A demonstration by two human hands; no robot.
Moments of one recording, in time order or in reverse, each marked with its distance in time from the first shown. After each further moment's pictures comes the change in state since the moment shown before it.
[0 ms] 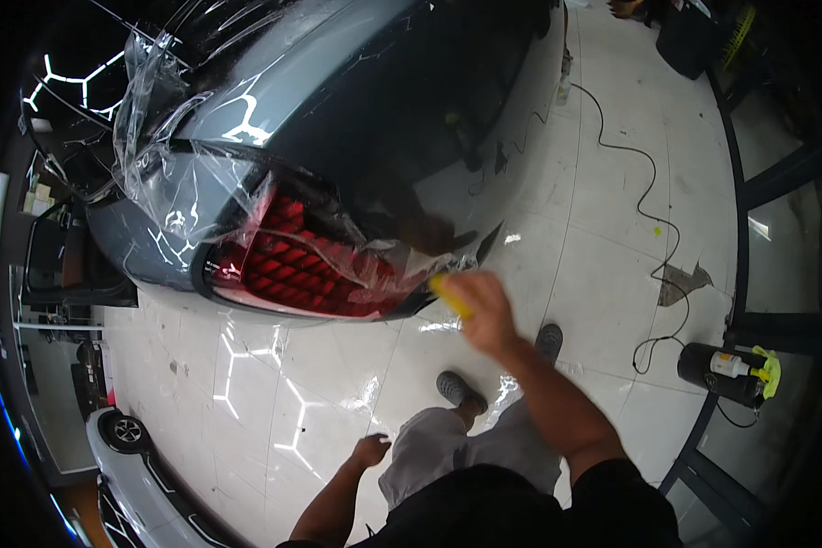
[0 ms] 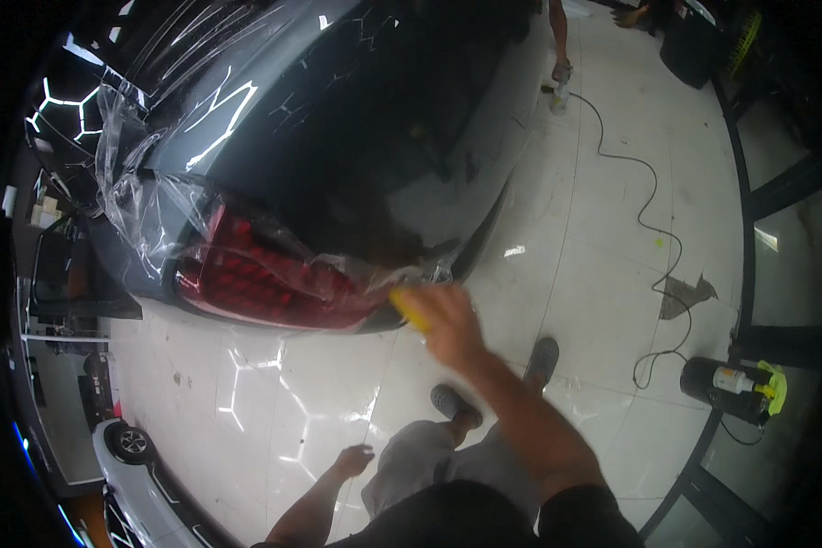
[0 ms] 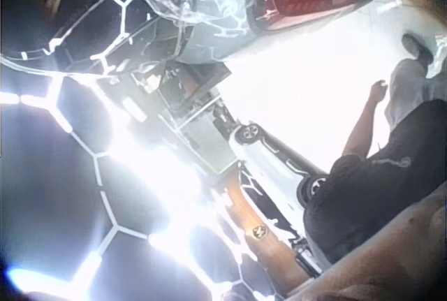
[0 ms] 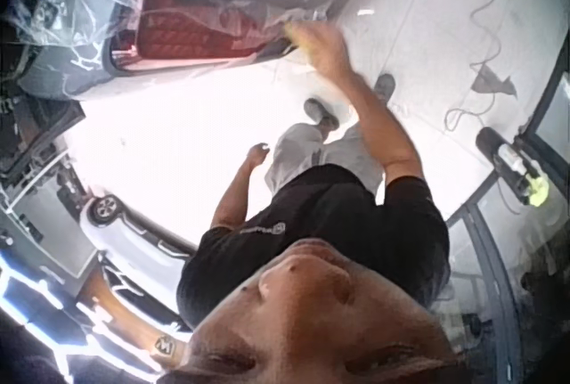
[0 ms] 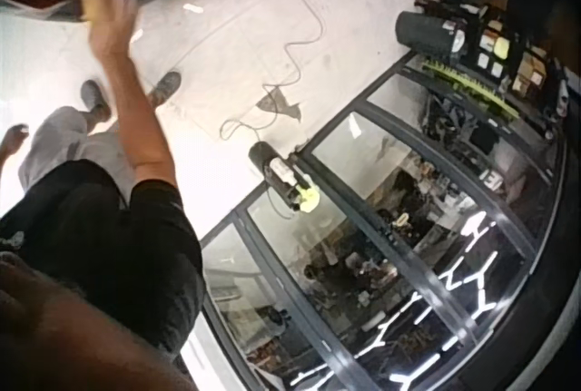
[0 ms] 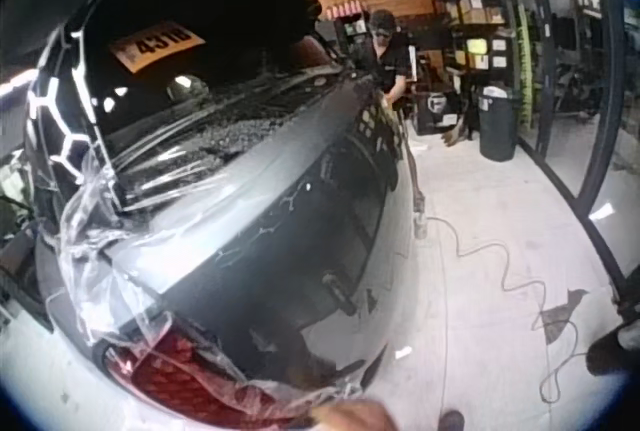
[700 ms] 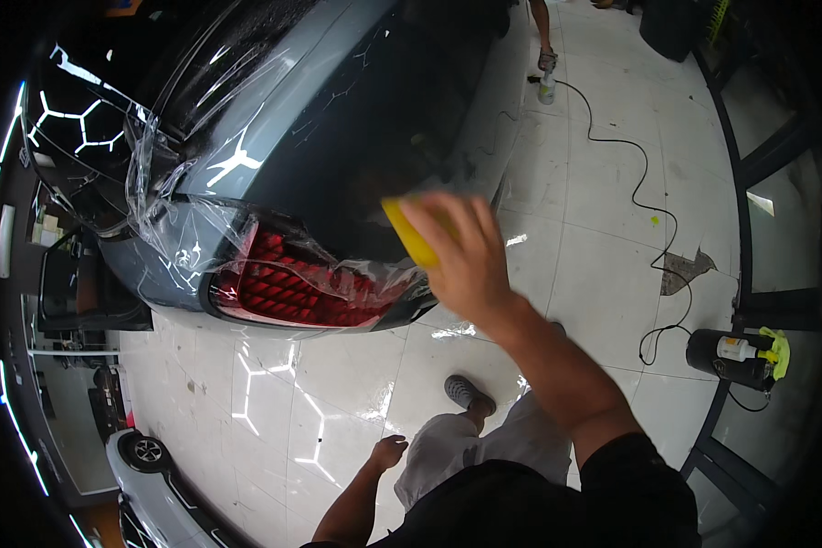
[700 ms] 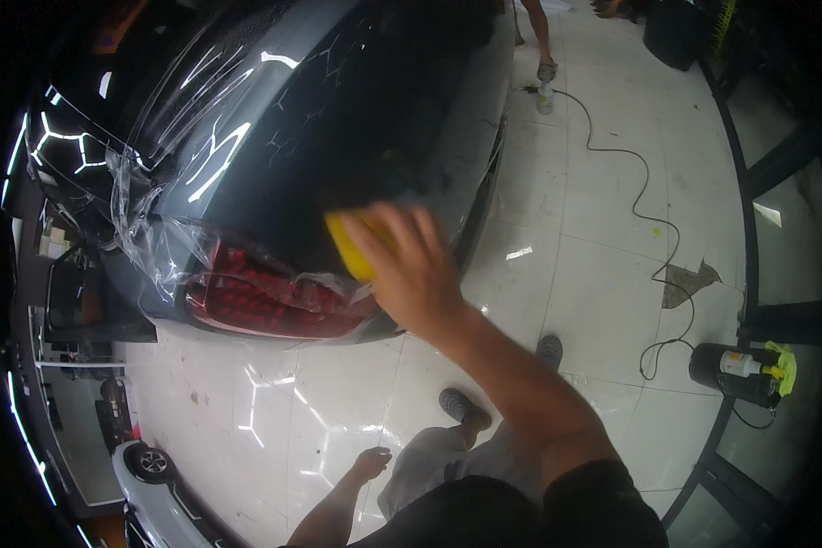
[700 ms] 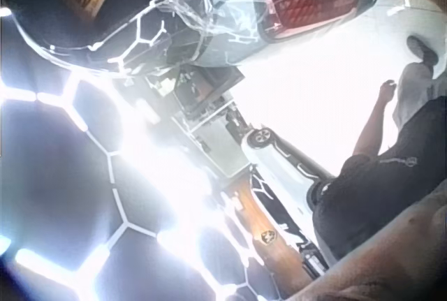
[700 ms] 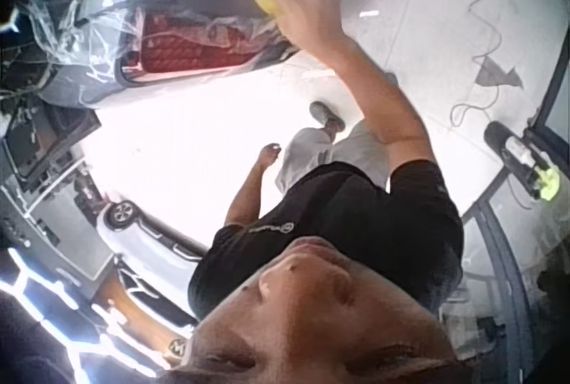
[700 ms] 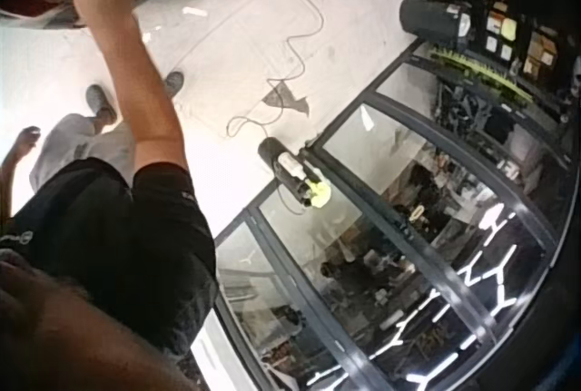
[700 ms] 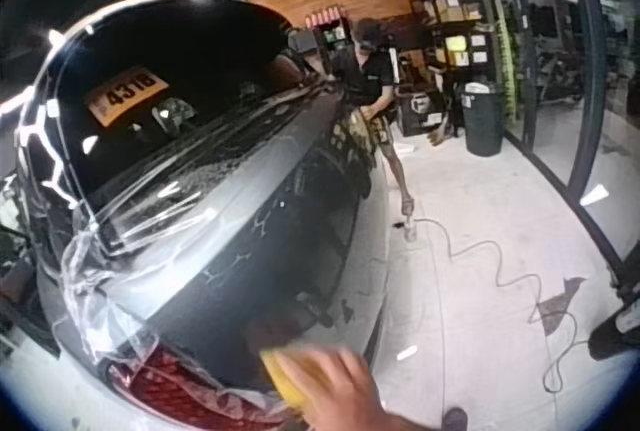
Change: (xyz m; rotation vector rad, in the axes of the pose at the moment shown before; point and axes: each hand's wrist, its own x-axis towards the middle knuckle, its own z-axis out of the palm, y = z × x) left_hand 0.008 0.035 0.005 0.167 0.003 0.146; right_hand 0.115 -0.049 -0.077 -0.119 0.189 -0.065
